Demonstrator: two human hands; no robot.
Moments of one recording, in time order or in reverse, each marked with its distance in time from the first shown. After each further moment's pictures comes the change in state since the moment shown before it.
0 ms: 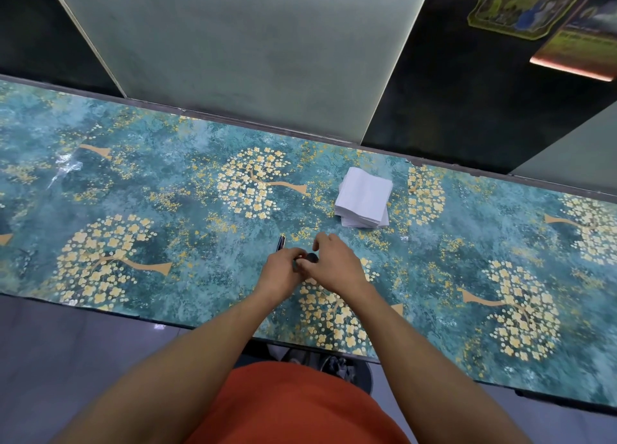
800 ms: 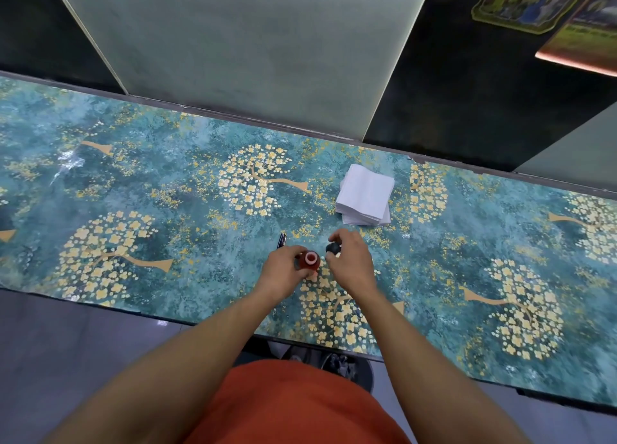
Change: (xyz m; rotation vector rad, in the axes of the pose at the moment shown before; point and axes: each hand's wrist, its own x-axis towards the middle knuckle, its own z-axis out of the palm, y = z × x) left_hand 0.002 -0.001 0.004 0.064 0.027 -0.008; right_hand 0.001 0.031 0.010 0.283 0.206 0.116
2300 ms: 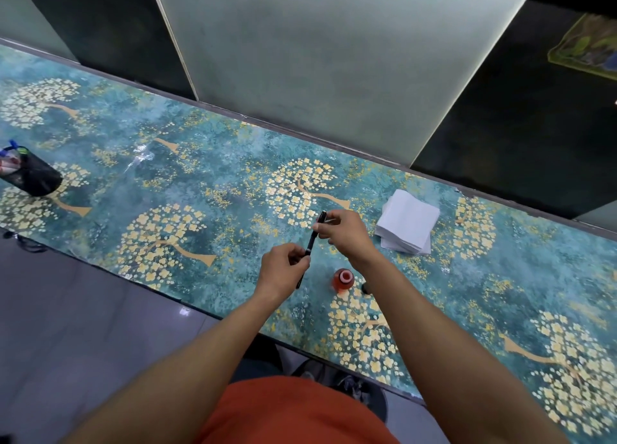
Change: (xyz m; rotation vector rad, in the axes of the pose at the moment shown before) left_hand -0.024 -0.015 -0.062 -0.280 0.342 -0.153; right_hand 0.055 -0.111 -0.001 0.459 -0.322 -0.005
